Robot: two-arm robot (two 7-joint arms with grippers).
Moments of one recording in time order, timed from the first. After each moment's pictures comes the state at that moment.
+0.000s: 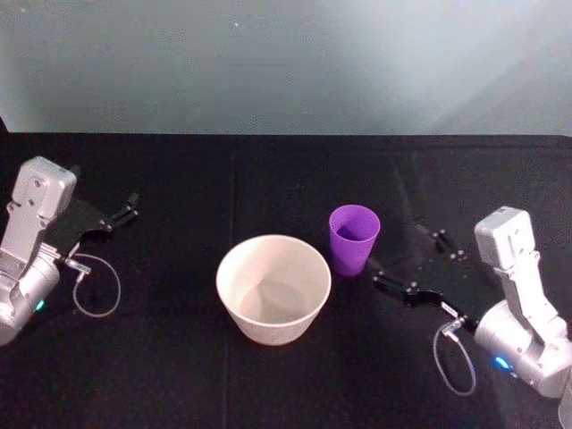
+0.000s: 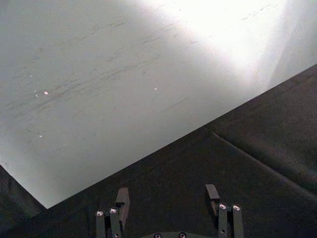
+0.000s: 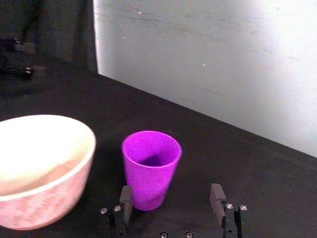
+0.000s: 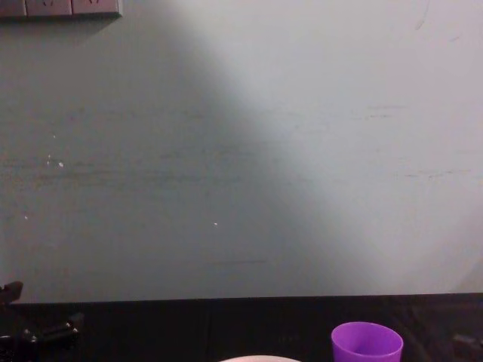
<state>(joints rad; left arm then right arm) -0.20 0.60 0.45 -1.41 -0.25 -0.12 0.03 0.04 0.58 -0.42 -1.58 0.32 -0.07 0.18</state>
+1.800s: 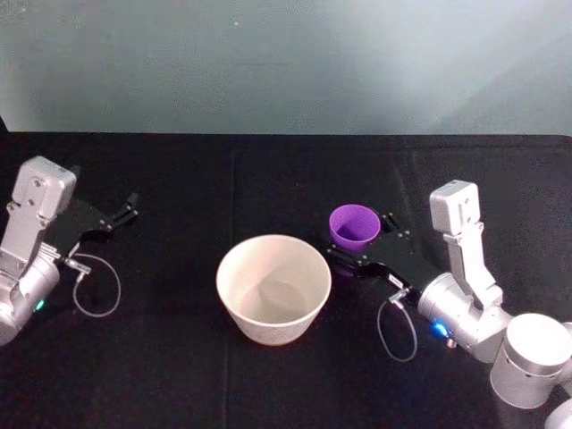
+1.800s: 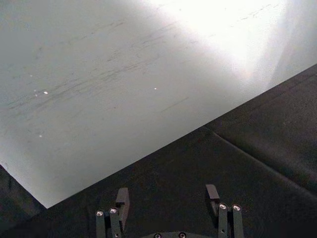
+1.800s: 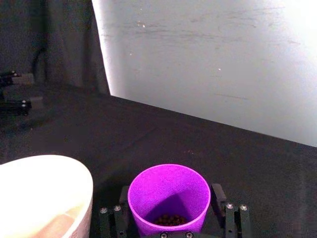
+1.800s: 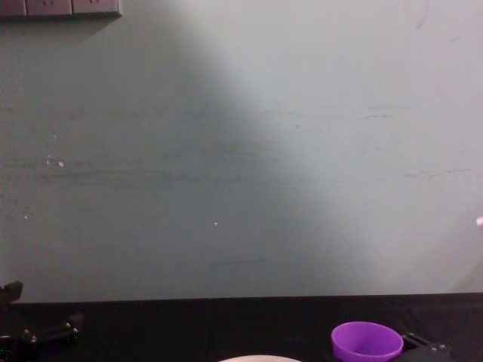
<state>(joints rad) -0.20 0.60 0.45 -1.41 -0.25 -0.12 0.03 0.20 0.31 -0.37 -1.30 0.29 -0.10 0.34</state>
